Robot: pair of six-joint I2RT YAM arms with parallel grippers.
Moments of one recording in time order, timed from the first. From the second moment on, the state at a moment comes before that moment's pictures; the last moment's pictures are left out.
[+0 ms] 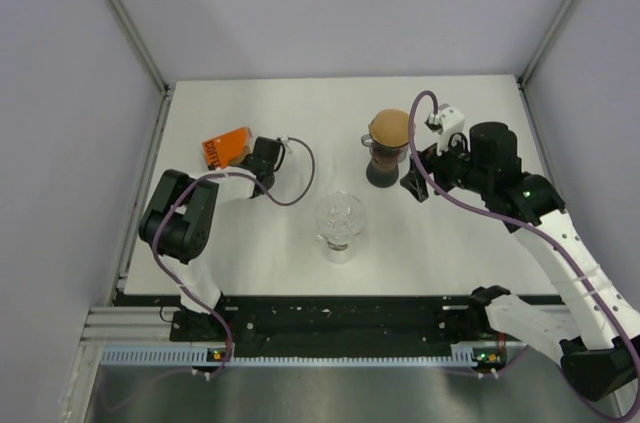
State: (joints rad) left arm -0.35 1.79 0.93 -0.03 -0.59 0.67; right arm 0.41 0.96 1.10 -0.67 -0.25 -0.05
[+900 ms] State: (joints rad) left arm -0.30 1.58 1.17 -0.38 -0.48 0.47; right arm 0.41 0.96 1.10 -0.67 -0.29 -0.03
